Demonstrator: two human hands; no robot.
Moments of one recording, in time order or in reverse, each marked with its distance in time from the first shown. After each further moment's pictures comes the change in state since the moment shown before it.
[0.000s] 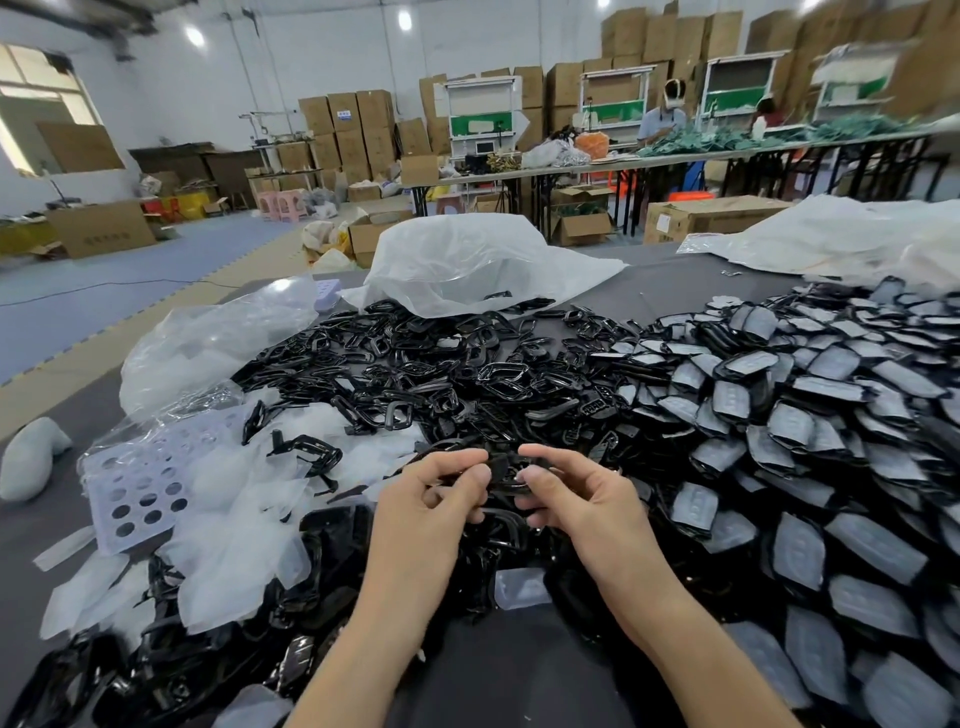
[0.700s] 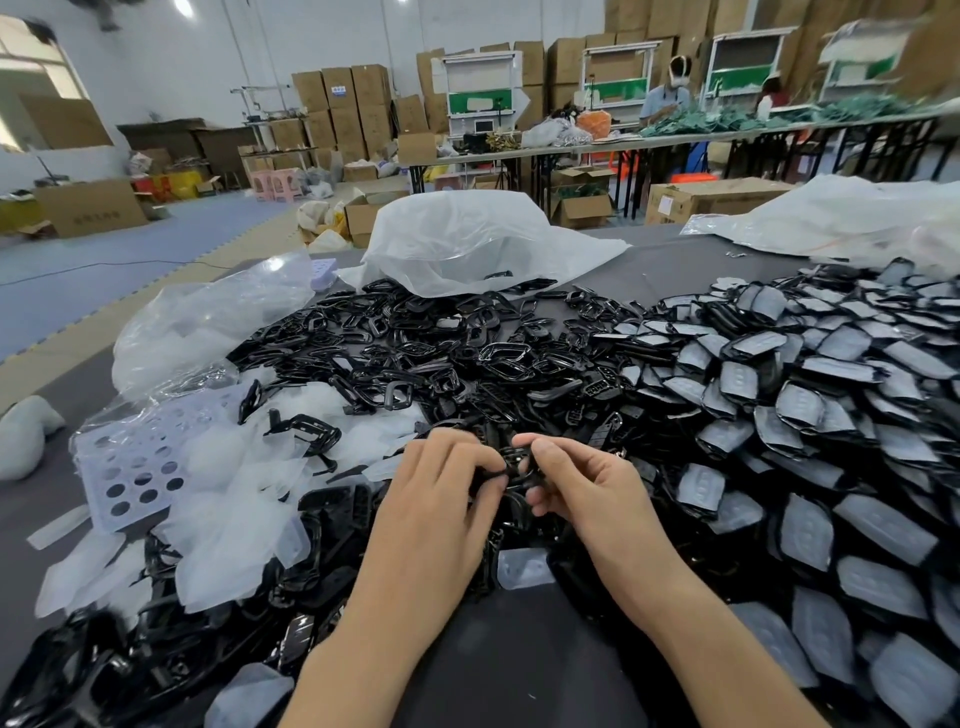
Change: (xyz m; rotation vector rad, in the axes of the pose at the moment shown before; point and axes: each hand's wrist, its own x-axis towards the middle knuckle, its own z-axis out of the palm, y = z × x) left_hand -0.006 -0.015 -0.009 0.820 -0.037 0.756; right_hand -0.004 0.002 0.000 0.011 -0.043 0.027
